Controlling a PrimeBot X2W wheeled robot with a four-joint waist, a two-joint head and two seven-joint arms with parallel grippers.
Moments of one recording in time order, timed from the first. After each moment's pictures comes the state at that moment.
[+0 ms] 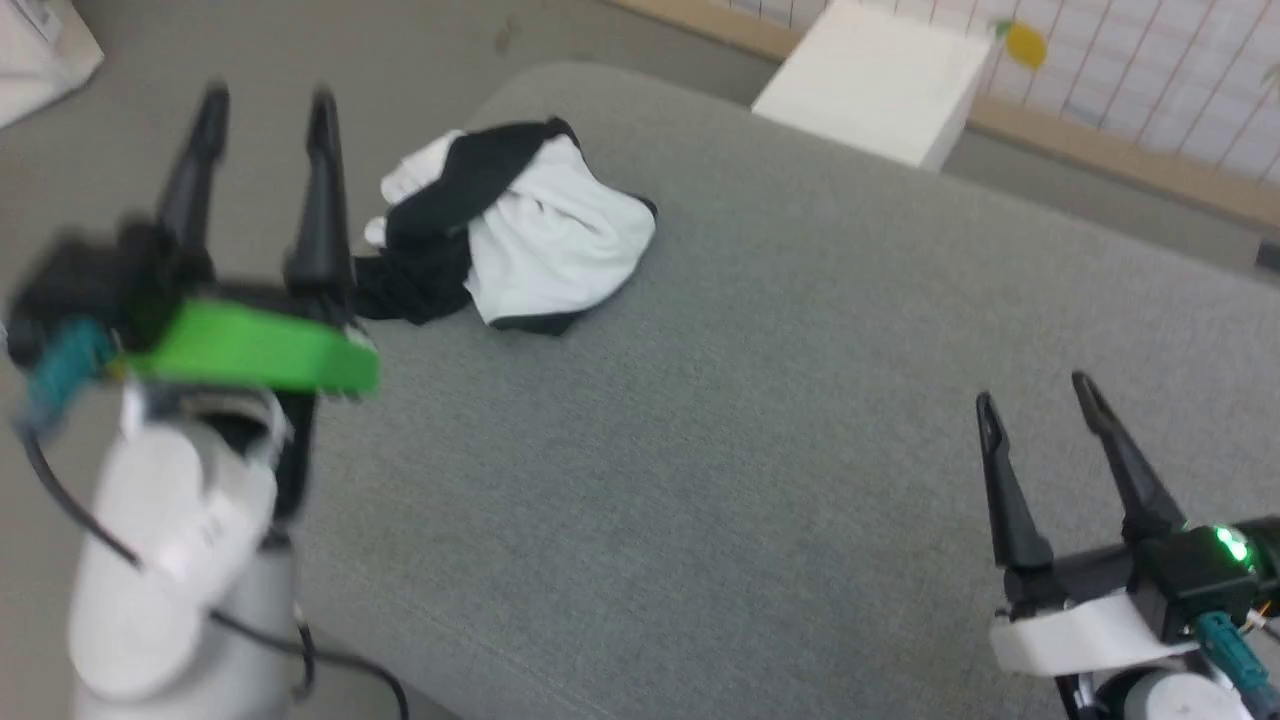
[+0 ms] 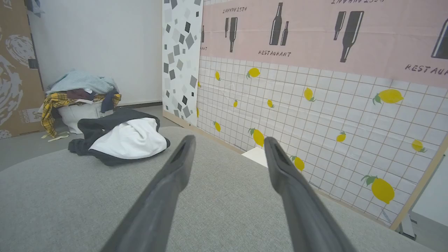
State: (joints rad) left arm -0.42 0.17 -0.01 -0.10 -0.23 -0.07 -0.07; right arm 0.03 -0.05 -0.01 -0.12 -0.09 0.13 -0.25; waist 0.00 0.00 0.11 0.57
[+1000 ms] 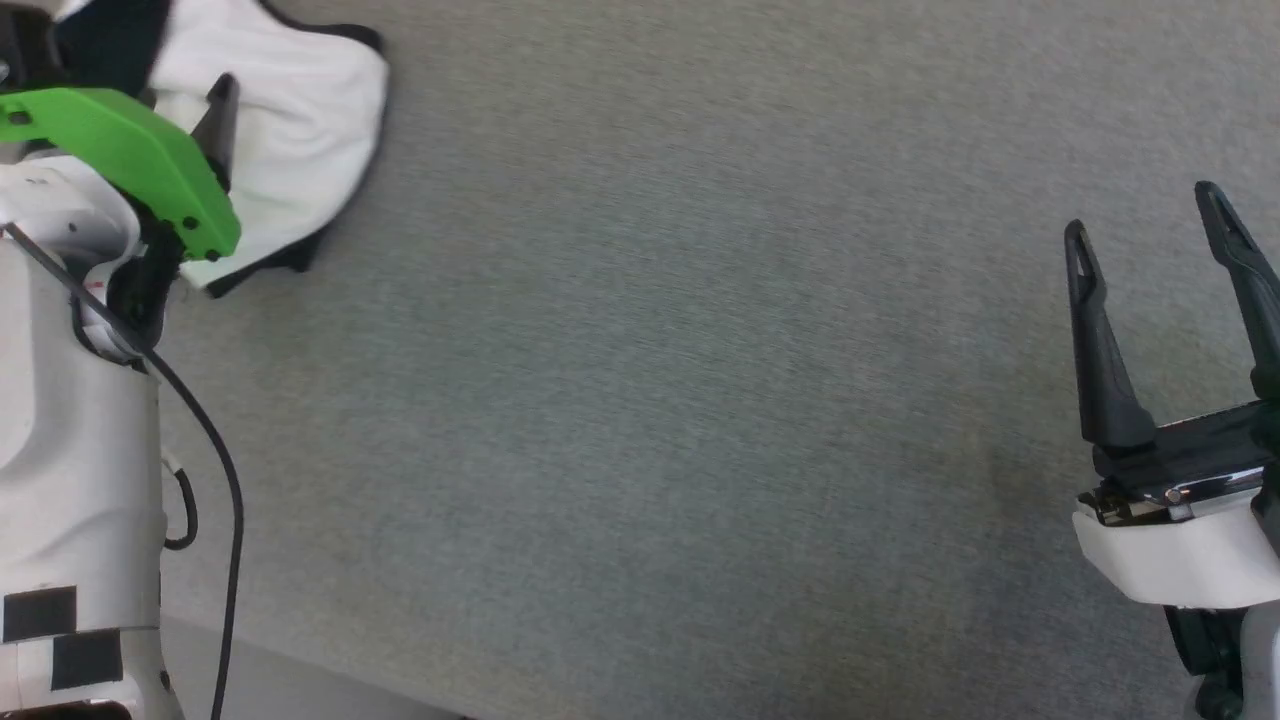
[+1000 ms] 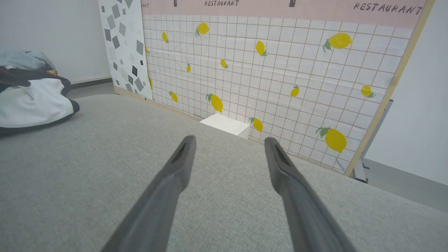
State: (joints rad) left arm -0.81 0.33 0.03 0.44 -0.39 -0.06 0.43; right arm -0.13 -0.17 0.01 -0.42 -0.11 0.13 -0.10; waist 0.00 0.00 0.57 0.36
